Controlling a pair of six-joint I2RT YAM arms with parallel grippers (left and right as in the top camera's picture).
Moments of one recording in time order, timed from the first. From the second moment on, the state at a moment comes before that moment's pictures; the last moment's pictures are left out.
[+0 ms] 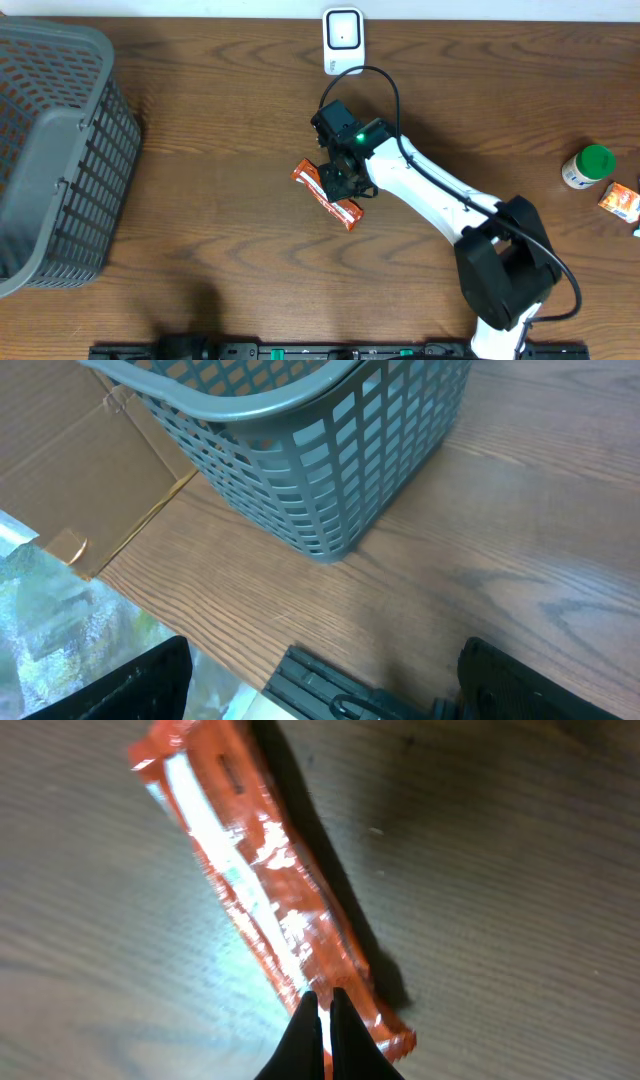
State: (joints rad) left arm 0.04 0.14 1.26 -1.70 -0.48 -0.10; right arm 0.66 1.94 1.46 -0.91 -0.06 0.32
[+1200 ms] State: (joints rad) left arm 0.05 0.14 1.26 -1.70 -0.48 -0.10; right arm 0.70 1.87 1.29 -0.87 -0.02 0.38
